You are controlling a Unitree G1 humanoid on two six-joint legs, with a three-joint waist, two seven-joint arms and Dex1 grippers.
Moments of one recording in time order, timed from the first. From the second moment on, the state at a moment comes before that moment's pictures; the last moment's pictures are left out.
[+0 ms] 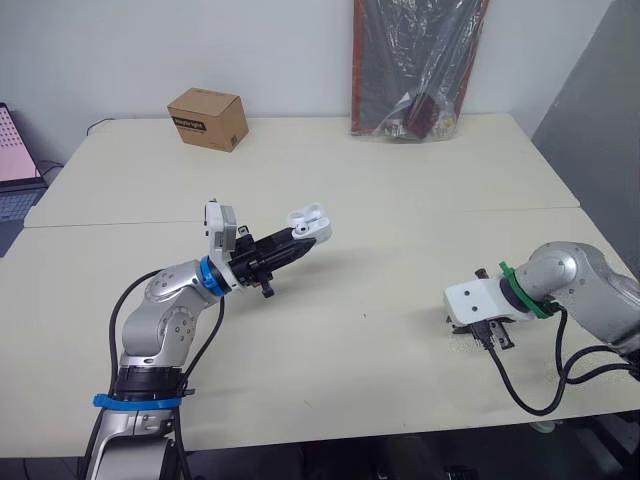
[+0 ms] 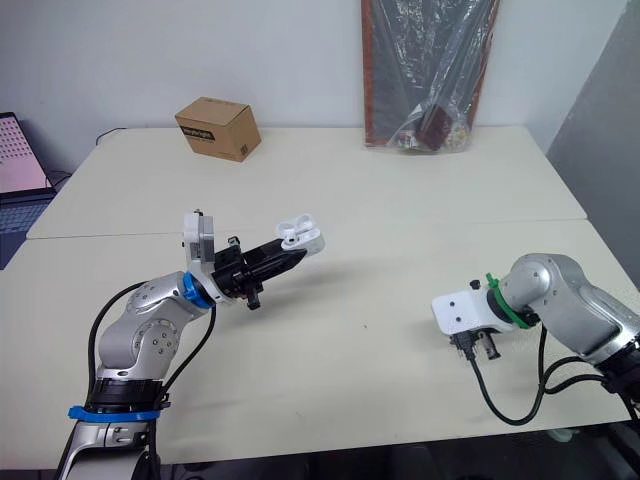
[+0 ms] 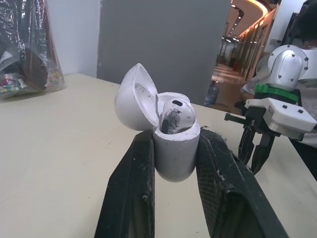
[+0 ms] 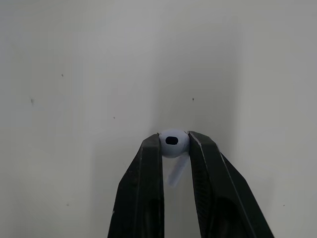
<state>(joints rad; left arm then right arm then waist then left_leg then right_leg) -0.41 0.46 0.11 0.02 -0.63 0.32 -1.08 -0.64 -1.12 0.59 -0.17 -0.05 0.24 1.33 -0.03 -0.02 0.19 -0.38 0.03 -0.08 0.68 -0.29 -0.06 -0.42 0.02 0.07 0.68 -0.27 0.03</state>
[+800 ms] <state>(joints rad) -0.40 0.46 0.11 0.01 -0.63 0.32 -1.07 -0.61 -1.04 0.51 -0.13 -0.21 0.20 1.42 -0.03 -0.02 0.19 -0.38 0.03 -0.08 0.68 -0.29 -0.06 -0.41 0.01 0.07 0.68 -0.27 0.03</state>
